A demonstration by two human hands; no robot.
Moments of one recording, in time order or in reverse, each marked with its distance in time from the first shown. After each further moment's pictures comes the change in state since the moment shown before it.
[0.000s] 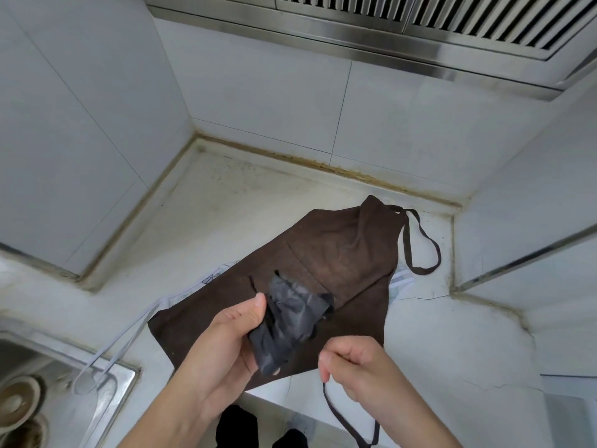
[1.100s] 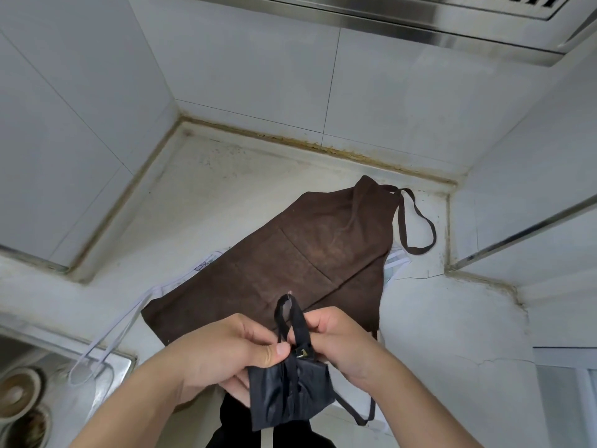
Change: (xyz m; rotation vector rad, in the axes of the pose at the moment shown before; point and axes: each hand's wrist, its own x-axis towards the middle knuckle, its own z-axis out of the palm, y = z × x) left_hand -0.001 0.017 -0.006 0.737 -0.304 -0.392; right_hand 0.039 0.011 0.015 0.192 -0.138 0.098
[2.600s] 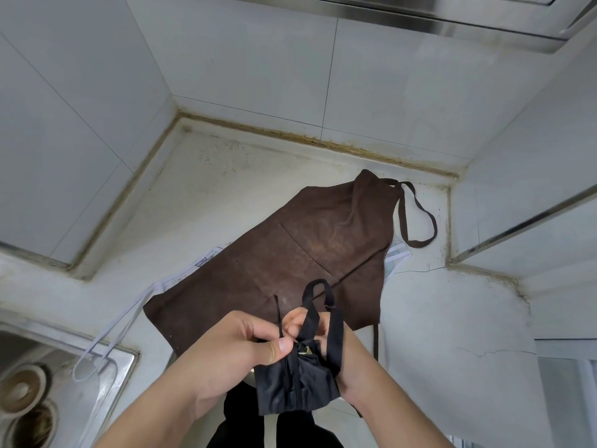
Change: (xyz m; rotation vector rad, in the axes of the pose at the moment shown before) left_hand 0.007 -0.024 0.017 -0.039 0.163 0.190; right_hand 0.004 0.028 0.014 0.519 0.107 0.021
